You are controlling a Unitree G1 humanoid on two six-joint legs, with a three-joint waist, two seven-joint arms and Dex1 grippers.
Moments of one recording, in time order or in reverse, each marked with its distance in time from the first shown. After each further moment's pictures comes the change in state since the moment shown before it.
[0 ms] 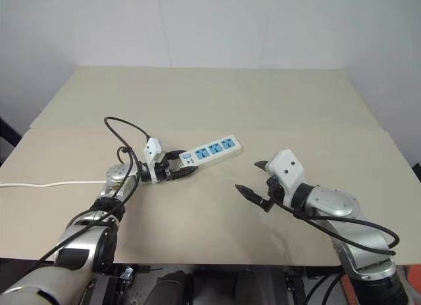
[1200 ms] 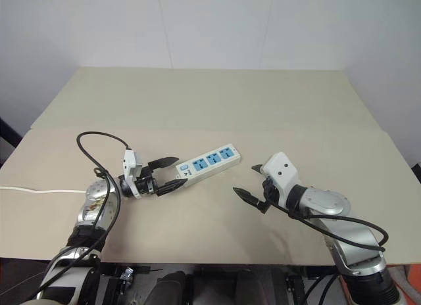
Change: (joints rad) left arm 0.228 0.060 -0.014 -0.350 -0.210 0.093 -0.090; right arm -0.027 0.017 0.041 0.060 -0.048 -0.010 0.010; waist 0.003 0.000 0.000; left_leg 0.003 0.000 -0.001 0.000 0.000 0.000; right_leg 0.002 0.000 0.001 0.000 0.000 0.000
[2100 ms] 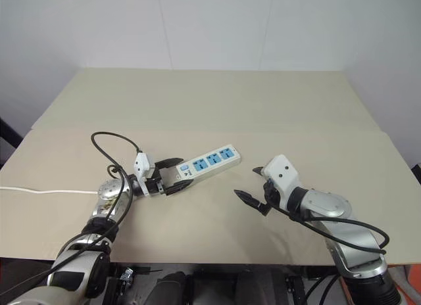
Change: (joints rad) left arm -0.108 -0.050 -0.012 0.292 0.081 -0.220 0.028; right arm 0.028 0.000 -0.004 -0.008 -0.010 0.000 0.007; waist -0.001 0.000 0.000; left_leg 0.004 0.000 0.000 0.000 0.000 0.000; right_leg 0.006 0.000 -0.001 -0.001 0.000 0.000
